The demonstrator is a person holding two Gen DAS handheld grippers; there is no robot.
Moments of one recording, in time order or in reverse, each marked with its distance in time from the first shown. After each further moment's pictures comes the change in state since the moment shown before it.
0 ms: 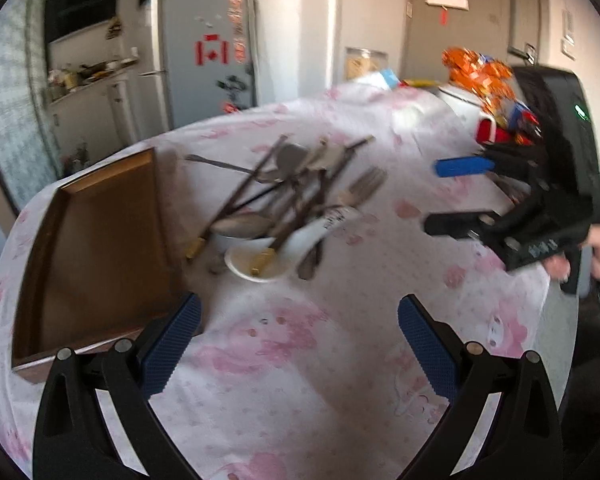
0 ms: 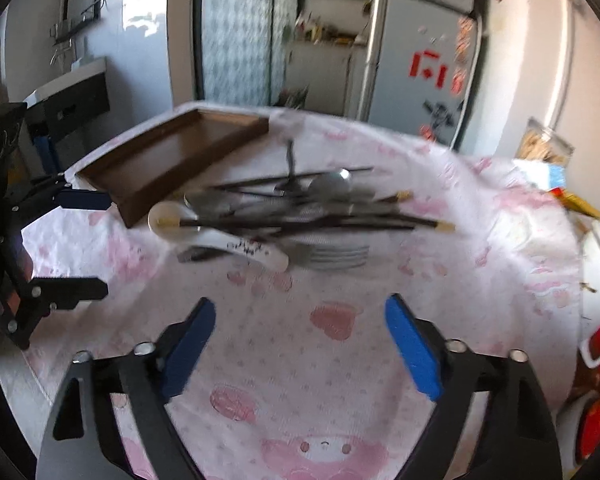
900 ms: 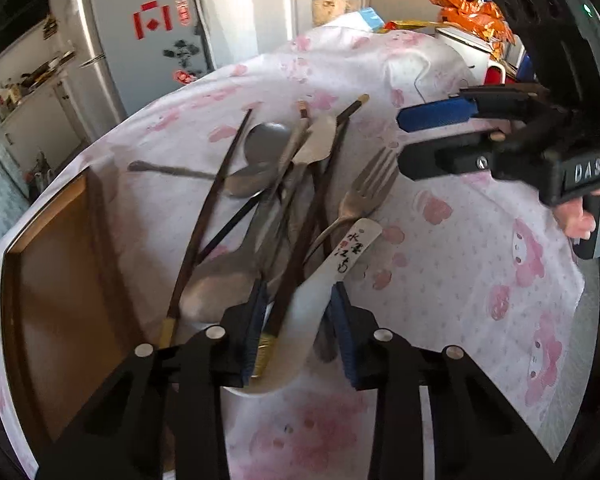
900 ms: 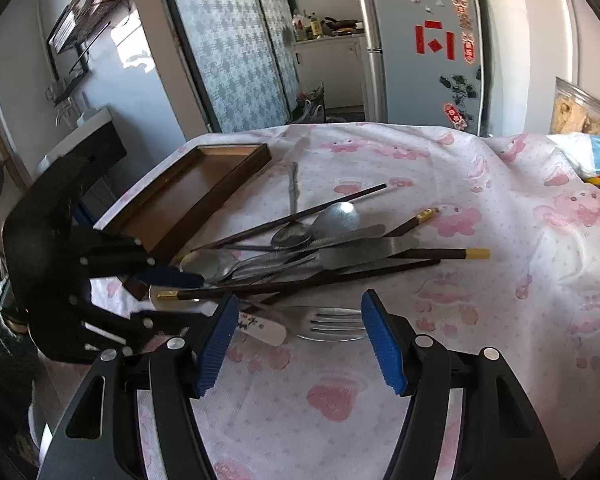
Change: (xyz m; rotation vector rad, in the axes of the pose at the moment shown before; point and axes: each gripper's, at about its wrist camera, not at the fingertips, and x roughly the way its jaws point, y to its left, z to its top) left arm 0.080 0.015 0.062 0.156 0.222 -0.073; right arm 0.025 -0.058 0.048 0.193 -0.030 0.195
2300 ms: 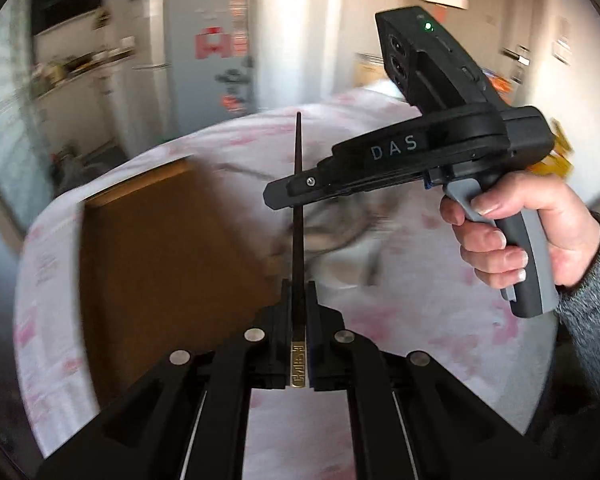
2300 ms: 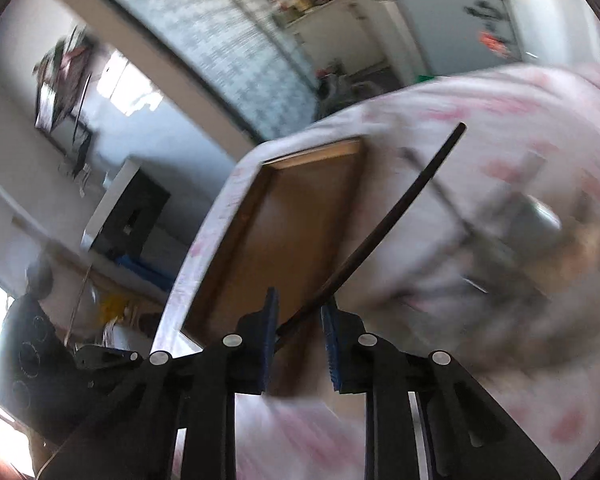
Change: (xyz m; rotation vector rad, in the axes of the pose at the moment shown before) left arm -0.112 0.065 -0.069 -0.181 -0.166 0.037; right arm 0.100 0.119 0.073 0.251 0.103 0.249
